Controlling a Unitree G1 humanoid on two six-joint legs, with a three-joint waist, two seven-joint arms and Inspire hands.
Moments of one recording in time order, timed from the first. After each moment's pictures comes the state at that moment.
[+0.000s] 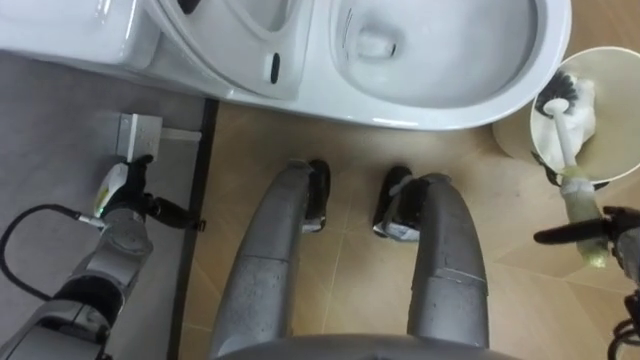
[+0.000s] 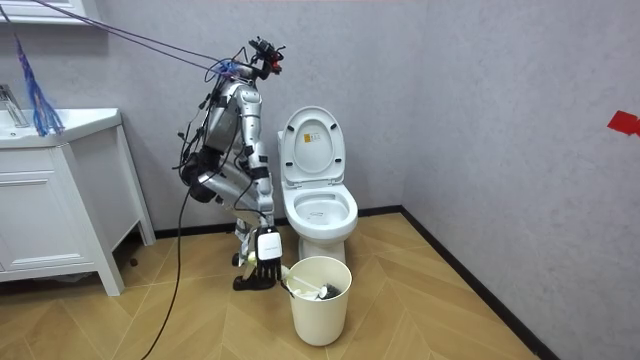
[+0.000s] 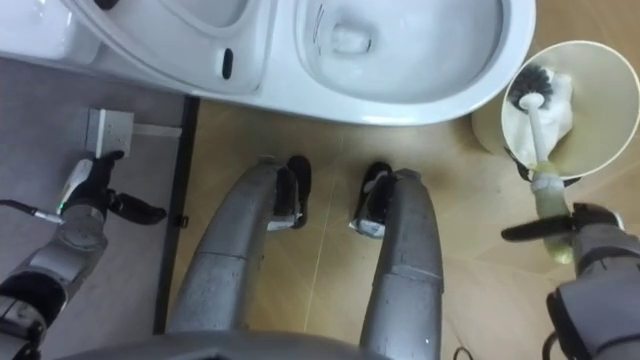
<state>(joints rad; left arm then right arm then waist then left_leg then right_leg) -0.18 0.44 -0.33 0.91 0.03 0.08 0.30 -0.42 -0.64 0.37 1.43 0.41 0.13 -0.02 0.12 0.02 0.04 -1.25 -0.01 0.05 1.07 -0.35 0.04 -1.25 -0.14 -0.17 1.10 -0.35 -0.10</state>
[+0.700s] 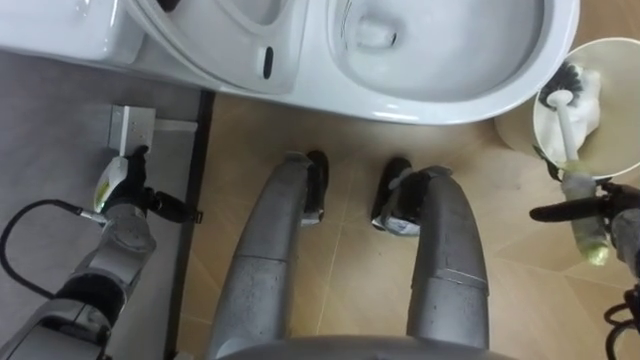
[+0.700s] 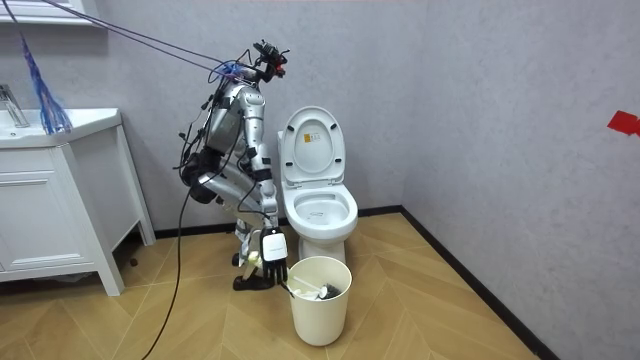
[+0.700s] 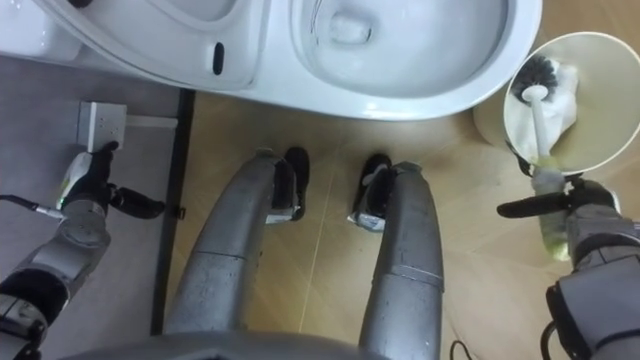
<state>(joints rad) -0.18 0.44 -0.34 0.89 0.03 0.09 0.34 -0.44 -0.64 0.37 1.40 0.47 0.12 -0.05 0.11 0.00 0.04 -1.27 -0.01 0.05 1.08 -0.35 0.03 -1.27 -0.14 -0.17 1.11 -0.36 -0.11</state>
